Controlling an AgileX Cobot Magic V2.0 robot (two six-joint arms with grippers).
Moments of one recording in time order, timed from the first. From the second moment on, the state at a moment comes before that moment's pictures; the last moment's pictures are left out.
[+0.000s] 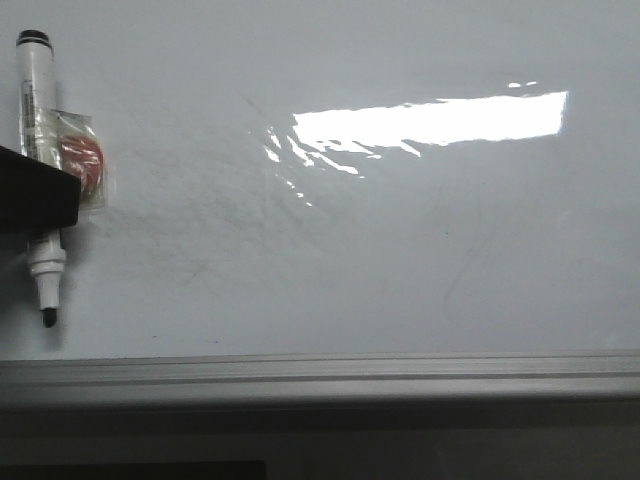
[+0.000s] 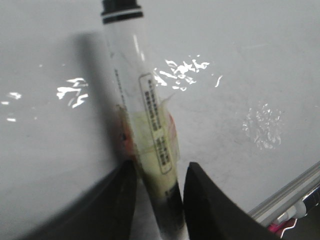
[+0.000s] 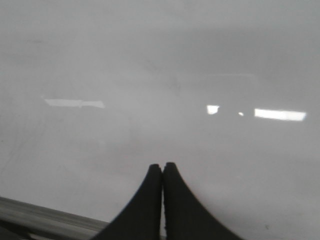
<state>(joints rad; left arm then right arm) -0.78 0.91 -0.32 -0.28 -0.11 -0.07 0.22 0.31 -0.31 -0.03 0.48 0.16</state>
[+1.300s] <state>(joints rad) -0.94 0.85 -0.32 0.47 -0.11 -0.07 1.05 1.21 -0.99 0.03 0.51 0.01</state>
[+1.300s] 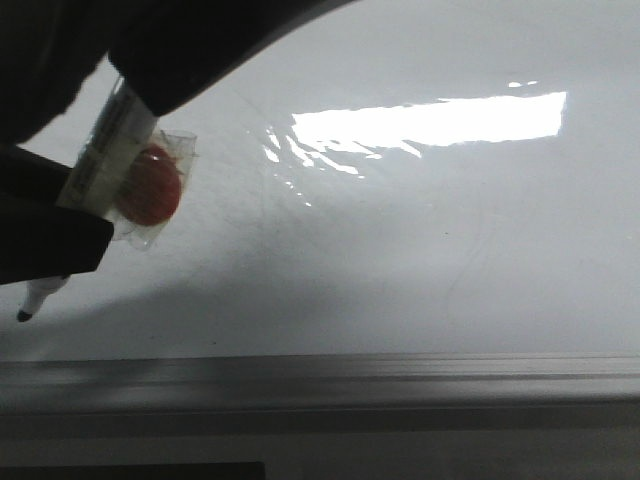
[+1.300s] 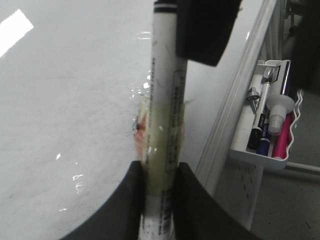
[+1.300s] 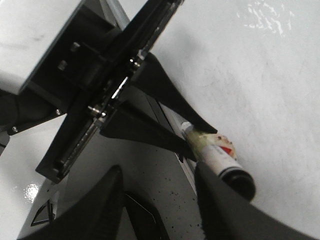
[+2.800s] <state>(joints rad) -0.94 0.85 -0.32 0.53 -0.18 -0.06 1.04 1.22 -1.07 -0.06 0.65 0.01</state>
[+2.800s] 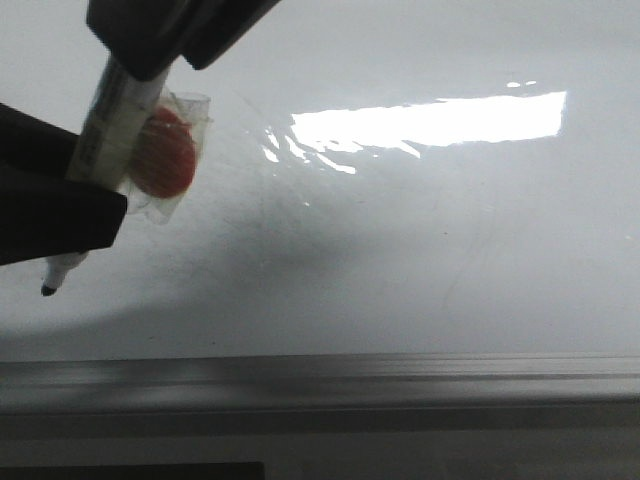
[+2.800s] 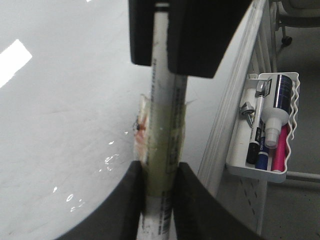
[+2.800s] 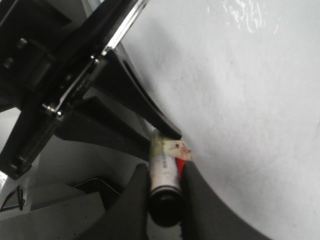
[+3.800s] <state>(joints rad) -0.94 0.53 -0.32 0.31 0.01 -0.06 0.87 1.07 -1.07 -0.31 0.69 0.34</state>
